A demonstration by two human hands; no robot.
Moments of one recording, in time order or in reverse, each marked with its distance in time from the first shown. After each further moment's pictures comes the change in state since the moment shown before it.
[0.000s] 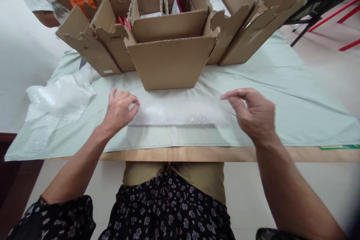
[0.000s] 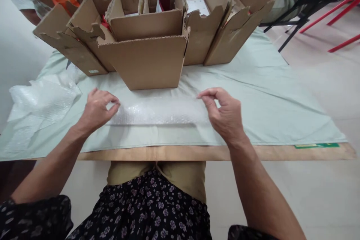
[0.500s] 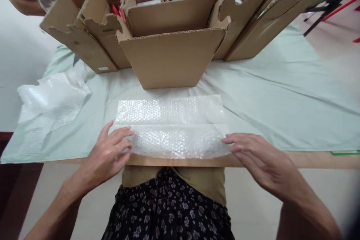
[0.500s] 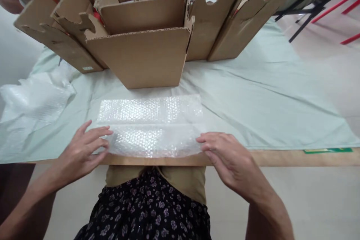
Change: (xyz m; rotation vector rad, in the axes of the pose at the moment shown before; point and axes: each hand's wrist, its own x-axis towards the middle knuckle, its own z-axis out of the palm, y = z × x) left_hand -0.095 0.017 -0.037 -0.134 -0.240 0.218; right_hand -0.076 0.001 -0.046 0.019 -0.430 -0.170
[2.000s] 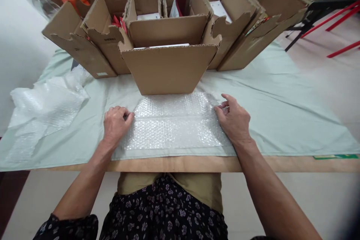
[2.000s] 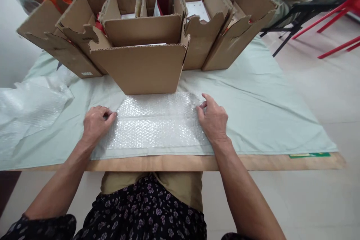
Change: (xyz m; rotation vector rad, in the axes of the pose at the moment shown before) left_hand 0.083 -0.058 0.065 0.150 0.252 -0.586; right_hand 0.084 0.096 0.048 -0.436 0.260 0.502
